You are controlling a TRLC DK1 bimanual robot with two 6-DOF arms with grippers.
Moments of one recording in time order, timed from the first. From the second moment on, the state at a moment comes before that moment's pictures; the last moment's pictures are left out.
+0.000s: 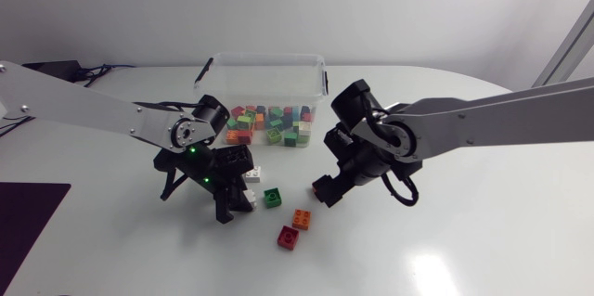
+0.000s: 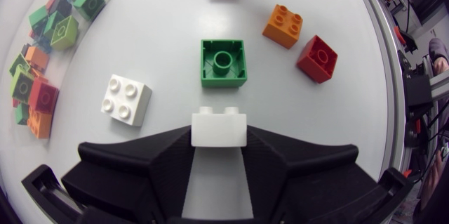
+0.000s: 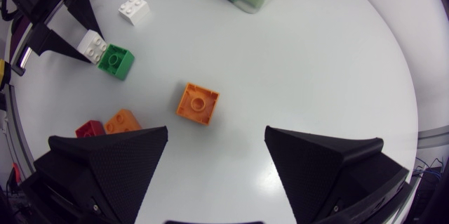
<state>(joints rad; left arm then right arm) -0.37 1.93 1.05 -0.50 0.40 0.89 0.58 1.76 0.99 -0.39 0.04 -0.08</state>
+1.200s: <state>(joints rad) -0.20 1.76 1.36 -0.25 0.49 0.53 0.58 1.86 1.17 -0.44 -0.01 0.00</state>
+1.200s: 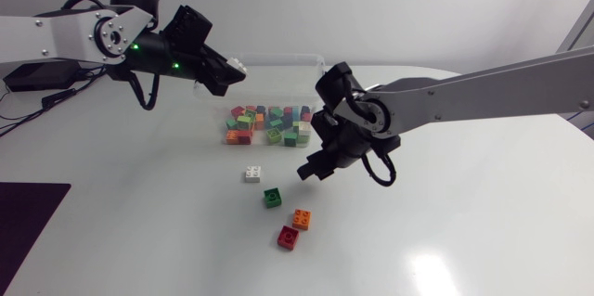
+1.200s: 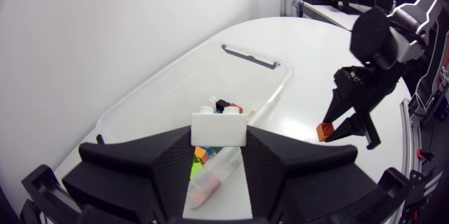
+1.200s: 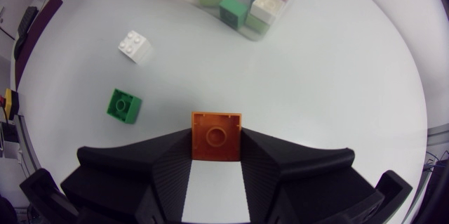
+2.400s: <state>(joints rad) -0.12 1.44 1.01 -0.01 0.38 0.43 0.58 1.99 1.74 -0.35 -0.01 -0.03</state>
